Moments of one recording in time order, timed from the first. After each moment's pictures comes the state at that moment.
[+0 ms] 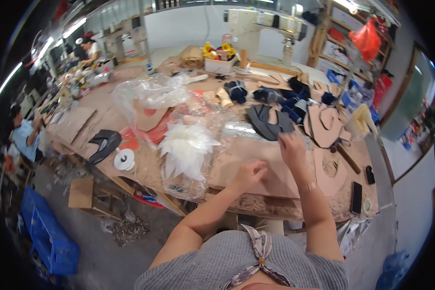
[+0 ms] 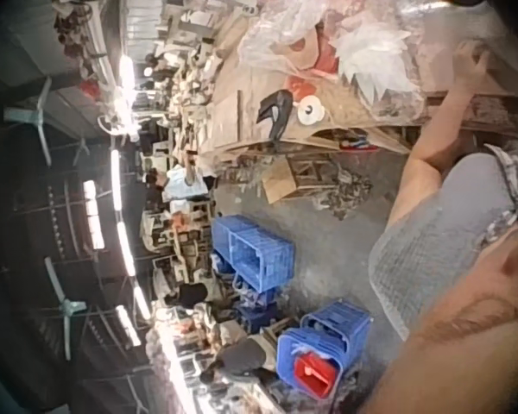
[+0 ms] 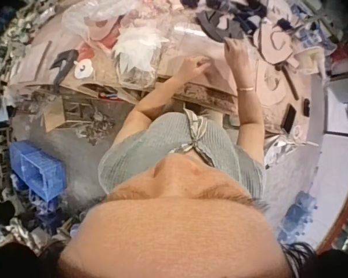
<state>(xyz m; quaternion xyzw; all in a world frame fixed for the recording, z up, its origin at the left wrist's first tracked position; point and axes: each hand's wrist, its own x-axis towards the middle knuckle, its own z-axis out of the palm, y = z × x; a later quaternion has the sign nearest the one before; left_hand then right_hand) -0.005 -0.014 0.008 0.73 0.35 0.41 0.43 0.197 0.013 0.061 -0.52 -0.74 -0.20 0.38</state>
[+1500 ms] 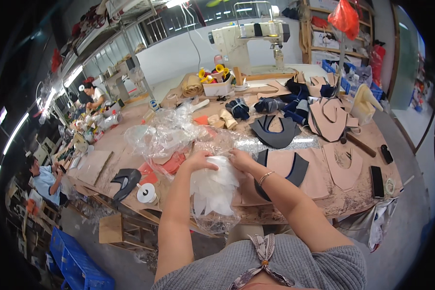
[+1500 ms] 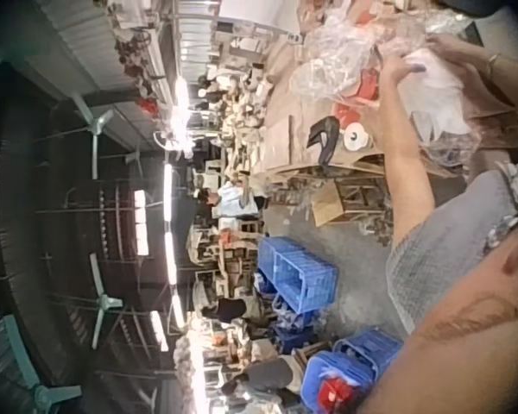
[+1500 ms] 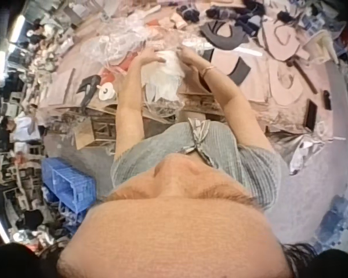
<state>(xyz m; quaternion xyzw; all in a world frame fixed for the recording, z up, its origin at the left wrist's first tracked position) -0.184 0.138 0.070 0.78 0.51 0.08 0.34 0.033 0.098 0.027 -0.61 -0.68 0.30 0.27</state>
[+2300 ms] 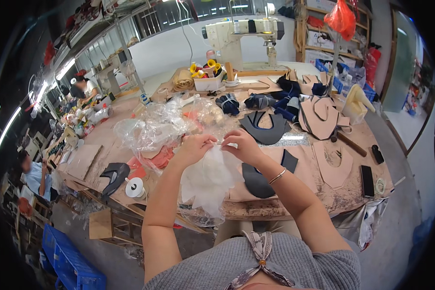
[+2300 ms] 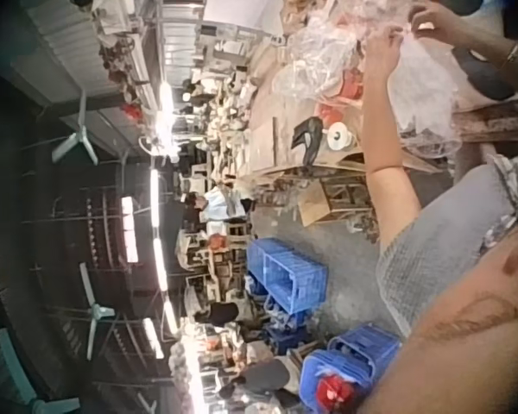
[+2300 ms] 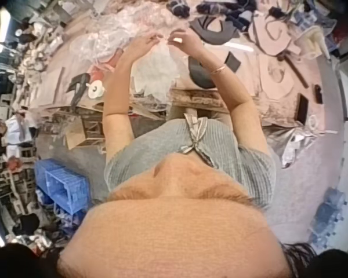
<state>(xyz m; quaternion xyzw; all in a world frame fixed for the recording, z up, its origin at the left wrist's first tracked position) -0.130 0.066 0.150 0.86 0.39 0.27 0.17 0.088 0.049 0.096 -0.36 -0.80 0.10 0.46</state>
